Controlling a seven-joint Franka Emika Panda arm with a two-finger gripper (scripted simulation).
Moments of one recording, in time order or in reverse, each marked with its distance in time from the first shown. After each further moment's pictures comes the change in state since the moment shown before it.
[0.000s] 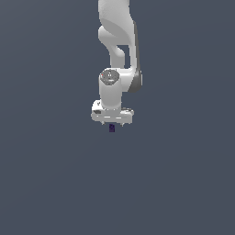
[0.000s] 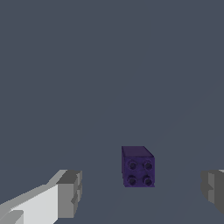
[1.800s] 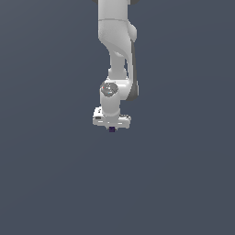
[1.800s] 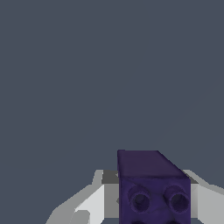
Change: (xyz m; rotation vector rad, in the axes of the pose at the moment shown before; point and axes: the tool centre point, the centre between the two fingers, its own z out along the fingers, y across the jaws) arm -0.017 0.009 0.066 -0.004 0.001 0.010
